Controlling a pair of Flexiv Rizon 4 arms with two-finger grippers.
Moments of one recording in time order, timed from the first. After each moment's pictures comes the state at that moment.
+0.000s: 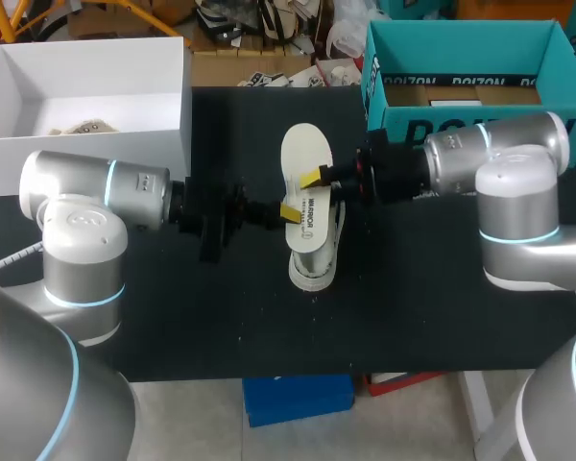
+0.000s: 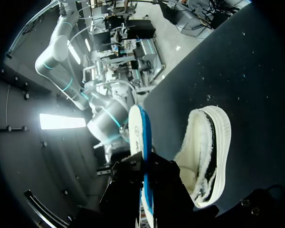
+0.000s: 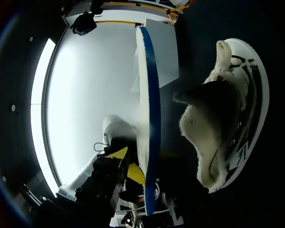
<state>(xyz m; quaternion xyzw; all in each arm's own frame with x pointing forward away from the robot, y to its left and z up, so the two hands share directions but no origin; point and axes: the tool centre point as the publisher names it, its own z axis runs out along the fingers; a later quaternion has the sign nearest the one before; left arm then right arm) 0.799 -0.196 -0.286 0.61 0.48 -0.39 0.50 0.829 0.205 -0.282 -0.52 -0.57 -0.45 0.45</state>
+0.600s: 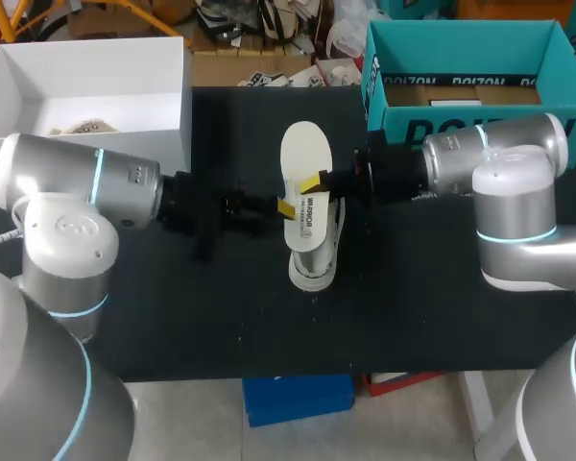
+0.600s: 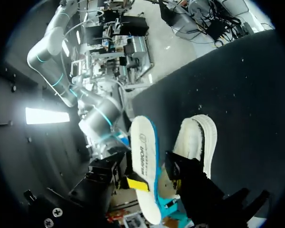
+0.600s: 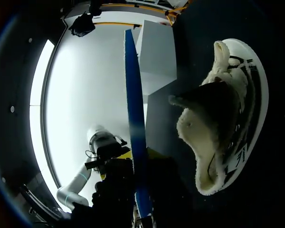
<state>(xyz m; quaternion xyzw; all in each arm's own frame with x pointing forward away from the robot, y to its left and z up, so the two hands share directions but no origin) 0.780 -0.177 -0.270 0.62 0.55 -0.33 0.46 0.831 0.207 -0.285 -0.52 -0.57 -0.45 0.45</state>
